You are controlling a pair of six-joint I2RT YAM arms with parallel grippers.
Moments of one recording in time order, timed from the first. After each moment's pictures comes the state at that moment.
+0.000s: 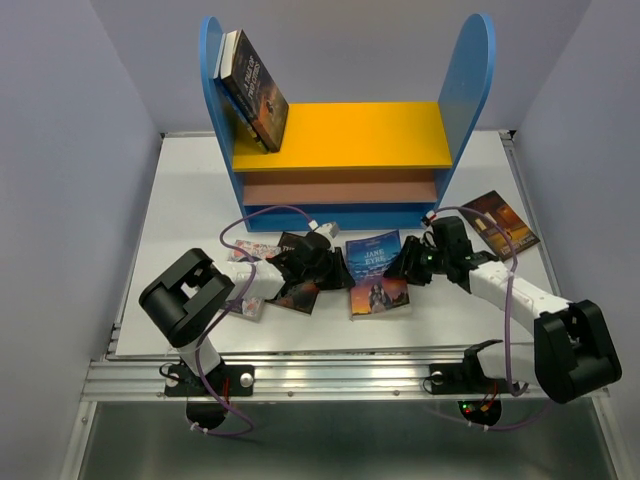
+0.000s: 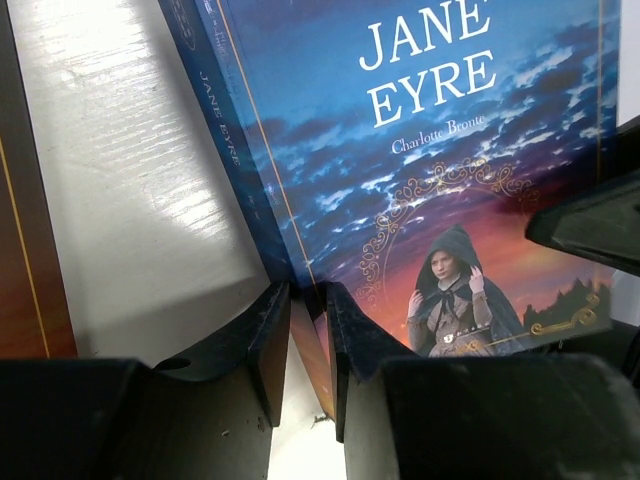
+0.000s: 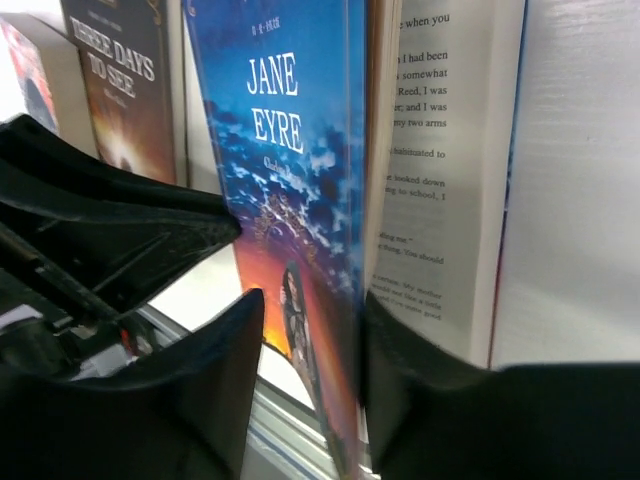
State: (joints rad) left arm -0.83 1.66 0.70 0.27 0.16 -0.82; right arm 0.32 1.23 0.59 -0.22 -0.45 0.69
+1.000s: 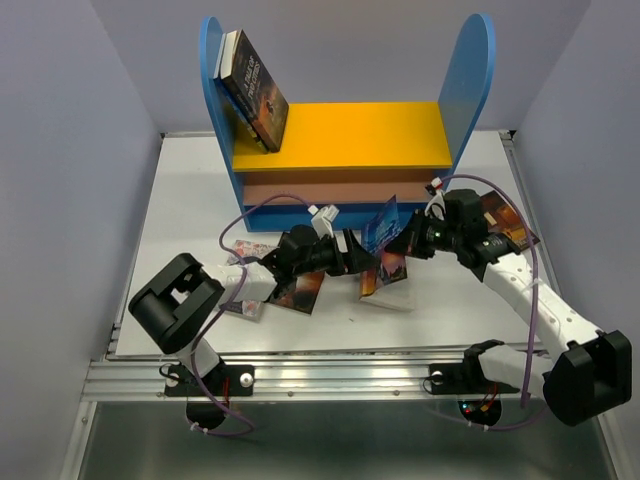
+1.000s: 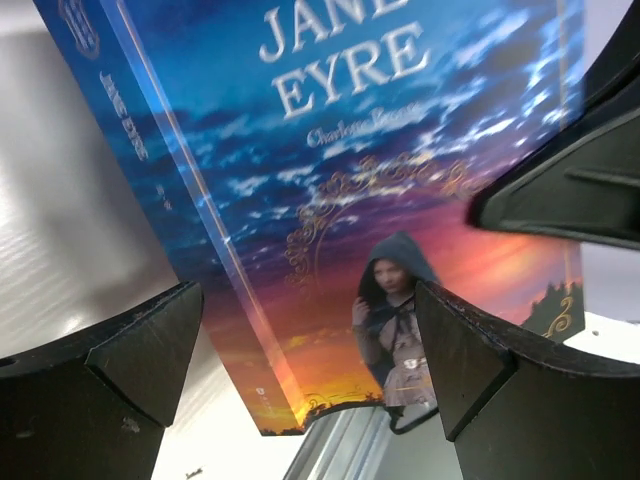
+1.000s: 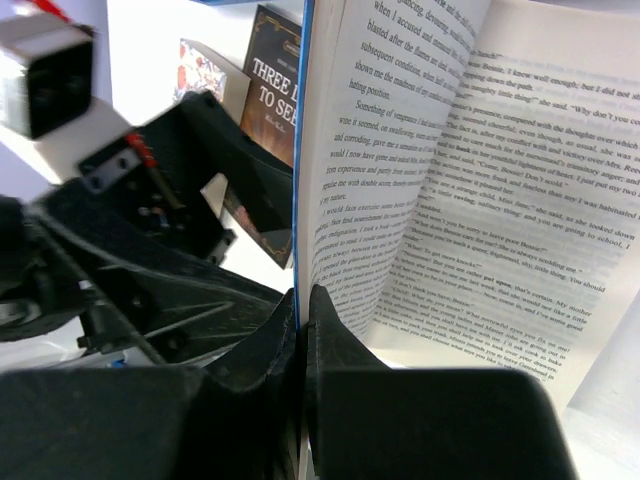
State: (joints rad) left arm -0.80 1.58 0.66 0.63 0.31 -0.92; right arm 0.33 1.12 0.84 -0.38 -0.50 0.64
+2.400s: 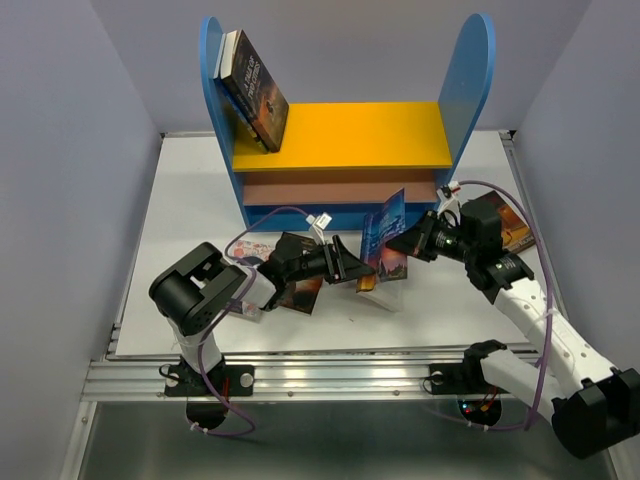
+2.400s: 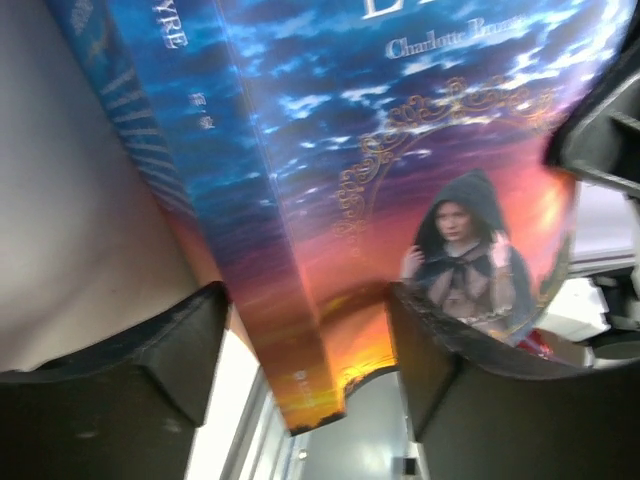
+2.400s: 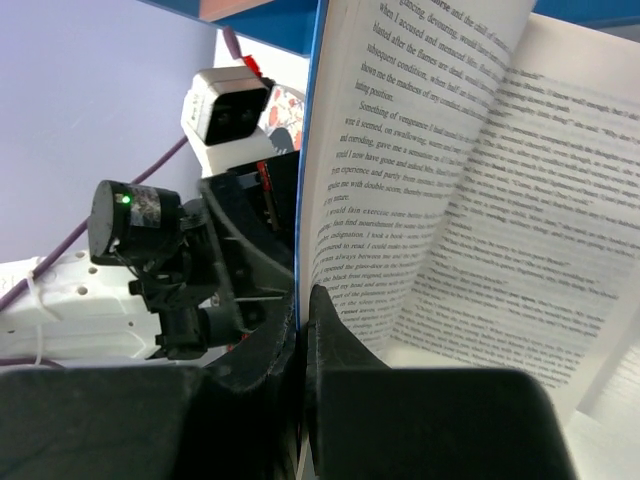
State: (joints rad) left arm -0.75 1.74 0.52 1.14 0.55 -1.16; right arm 0.33 0.94 0.75 -0.22 -0.53 0.79
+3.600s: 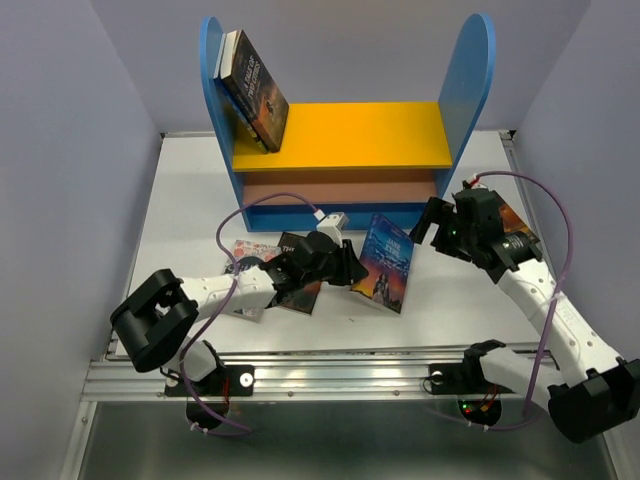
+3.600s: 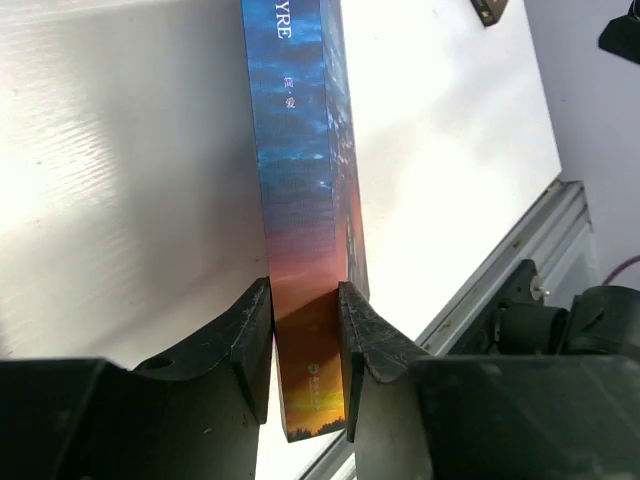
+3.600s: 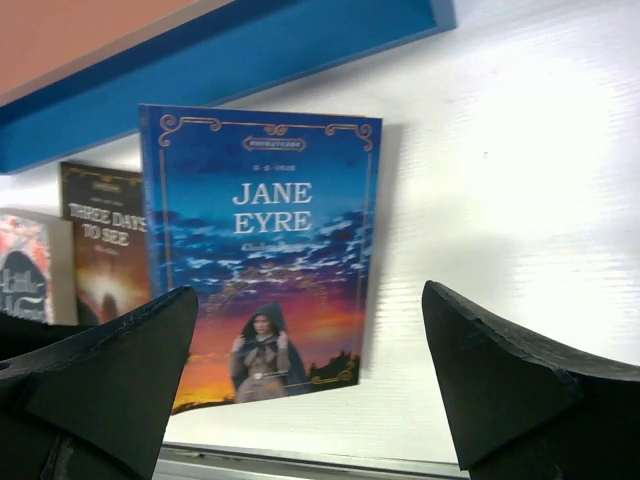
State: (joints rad) left arm -0.93 1.46 0.73 0.26 0.05 -0.78; right arm 0.33 1.02 0.96 -0.69 0.09 0.63
